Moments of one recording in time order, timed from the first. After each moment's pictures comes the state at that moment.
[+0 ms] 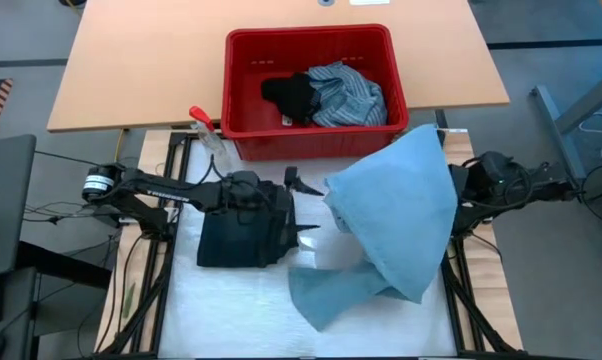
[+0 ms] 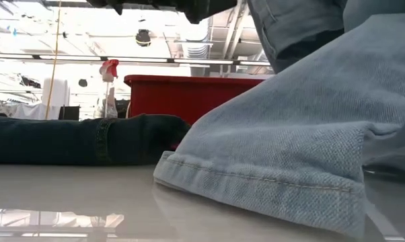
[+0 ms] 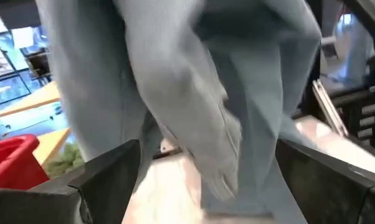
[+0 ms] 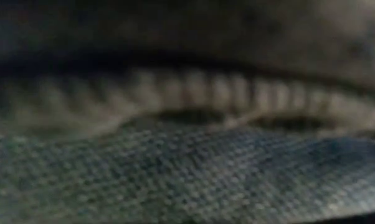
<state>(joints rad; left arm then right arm) 0.01 1.49 0.97 0.52 0.09 0.24 0.19 0.77 0.81 0.48 0.28 -0.55</state>
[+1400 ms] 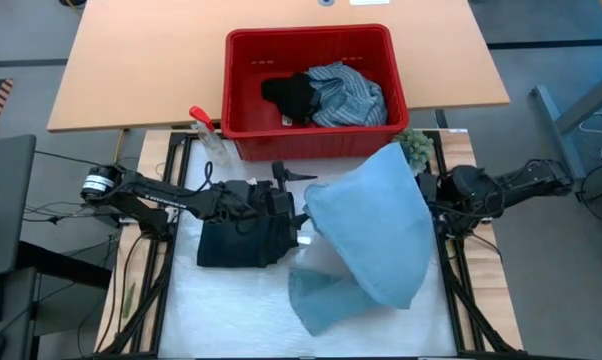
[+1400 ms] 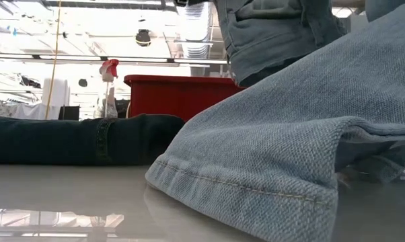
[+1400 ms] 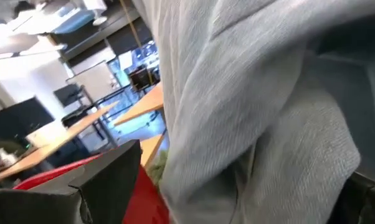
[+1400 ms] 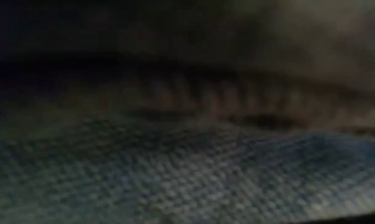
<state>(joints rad) -0.08 1.49 0.97 0.64 -0.32 0.48 0.25 0.94 0.81 0.53 0.29 -0.29</state>
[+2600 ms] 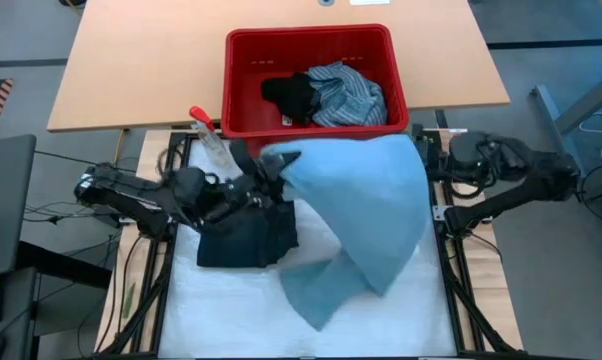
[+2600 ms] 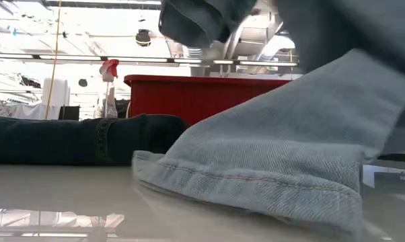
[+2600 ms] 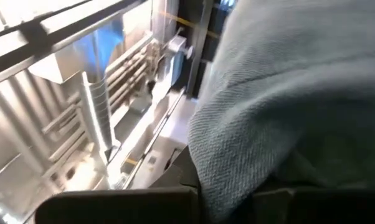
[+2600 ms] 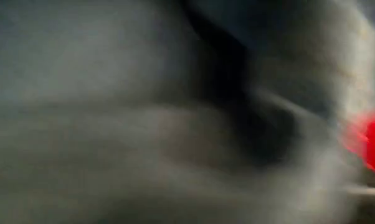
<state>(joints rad) -0.26 1.44 1.45 0.44 -0.77 1.57 0.12 1.02 1.46 -0.75 0.33 0.00</state>
